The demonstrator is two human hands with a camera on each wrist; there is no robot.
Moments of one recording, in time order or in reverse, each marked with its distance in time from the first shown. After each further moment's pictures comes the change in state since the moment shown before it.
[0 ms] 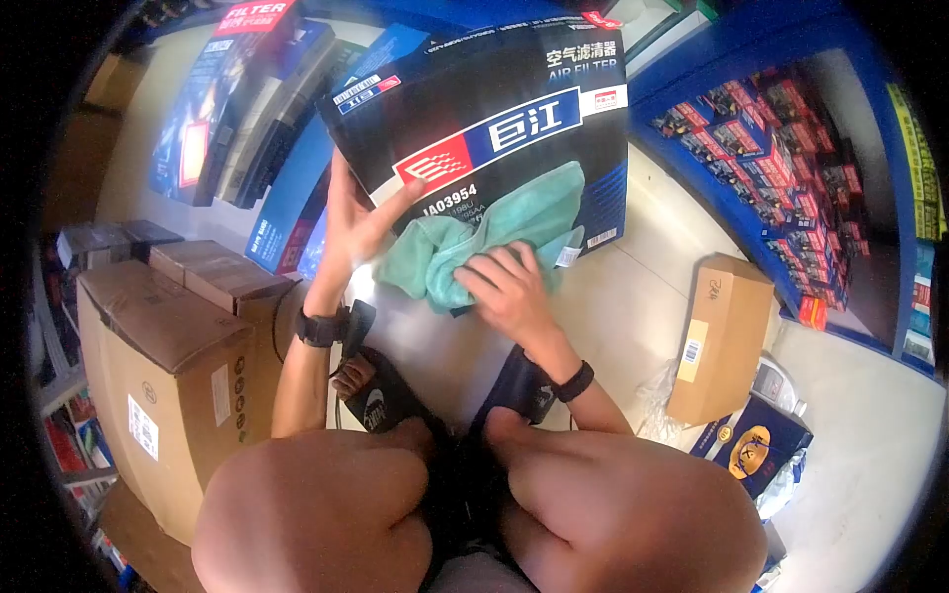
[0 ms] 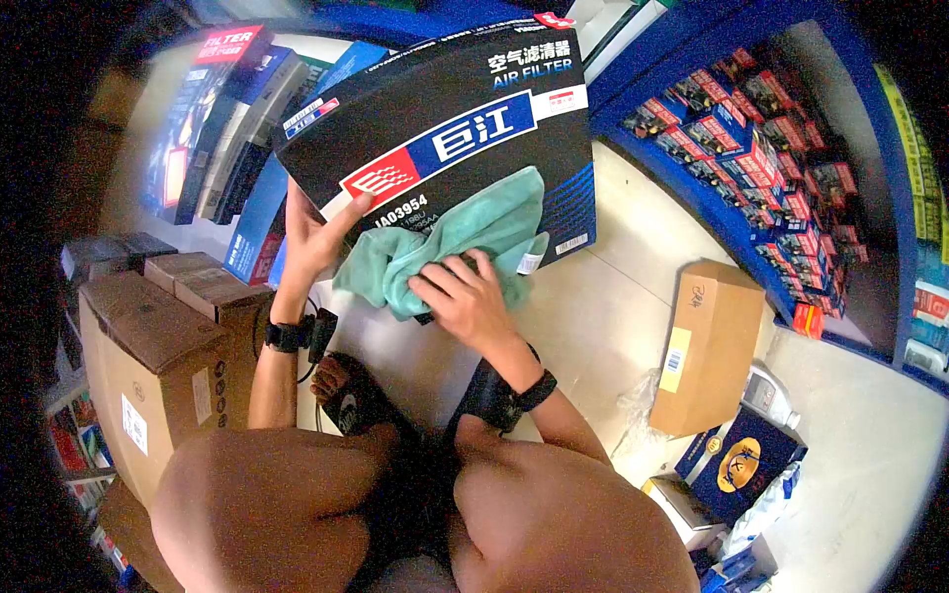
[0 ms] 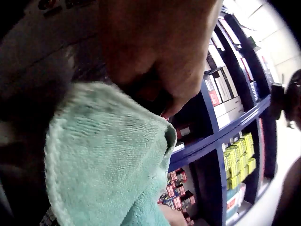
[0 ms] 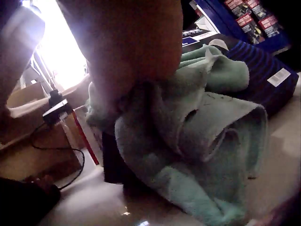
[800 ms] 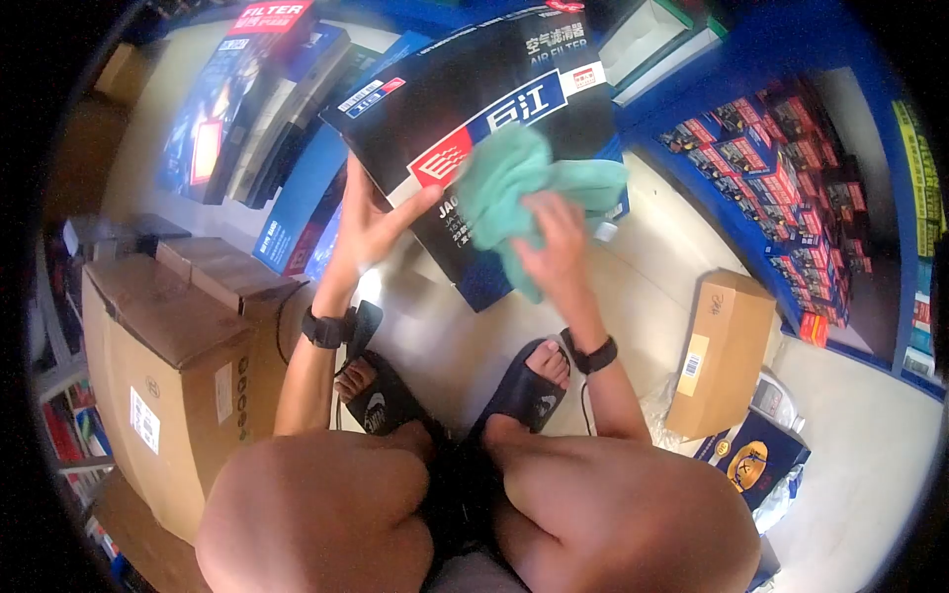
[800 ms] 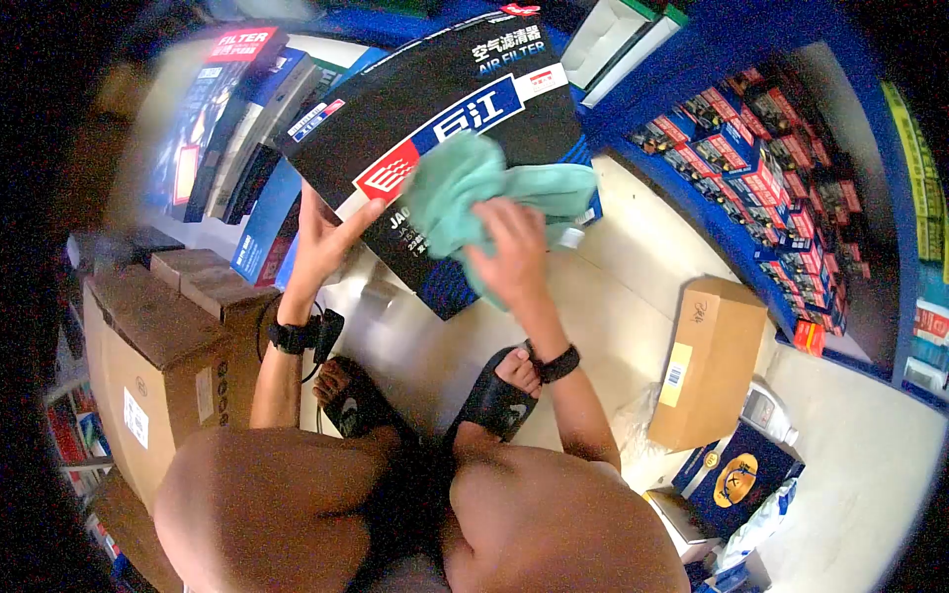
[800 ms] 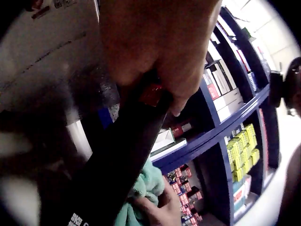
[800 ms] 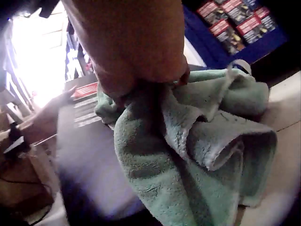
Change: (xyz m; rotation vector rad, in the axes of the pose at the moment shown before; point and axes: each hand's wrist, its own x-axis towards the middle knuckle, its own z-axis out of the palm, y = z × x) left_hand 0.005 0.000 0.001 -0.002 -0.020 -0.037; right_hand 0.035 0.062 -0.012 0.062 0.186 0.276
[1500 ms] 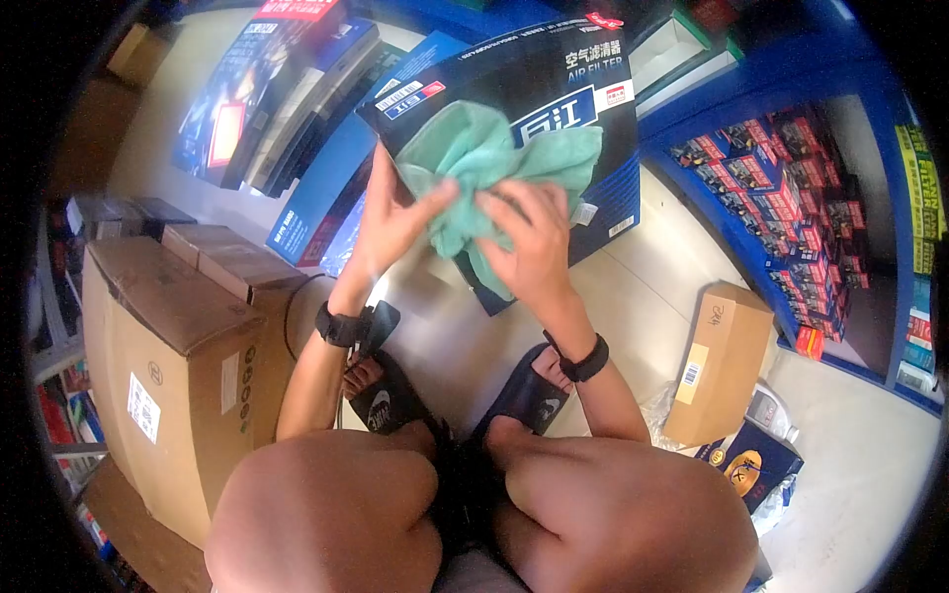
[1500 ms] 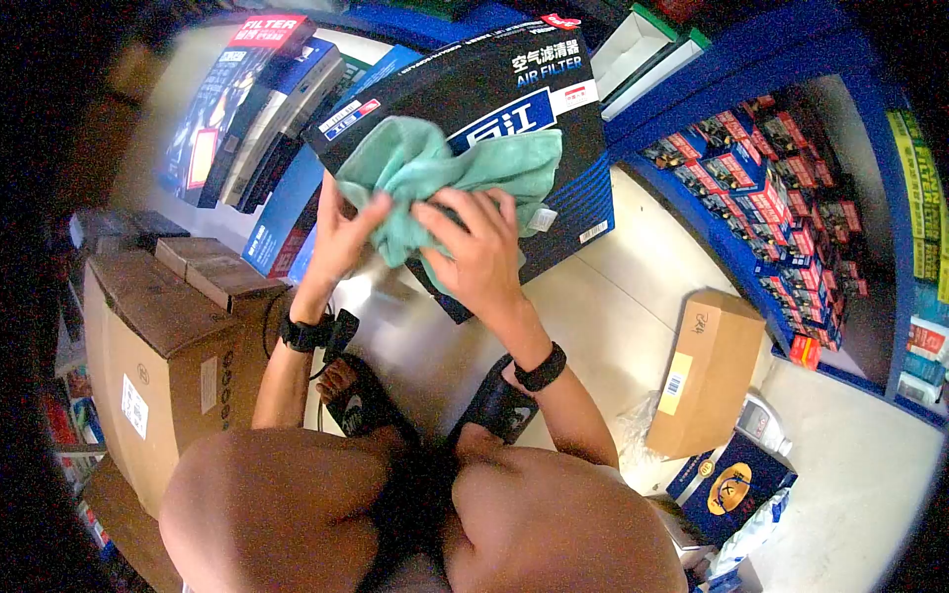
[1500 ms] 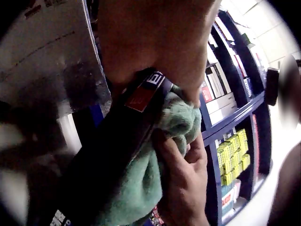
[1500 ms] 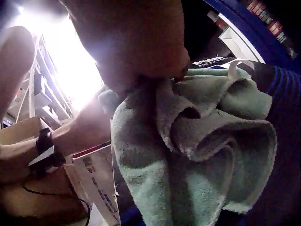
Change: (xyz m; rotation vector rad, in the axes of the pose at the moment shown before) left_hand -0.002 0.013 0.005 -0.139 0.023 -0.008; right_hand 0.053 -0.083 -0.004 0.078 0.028 -0.205
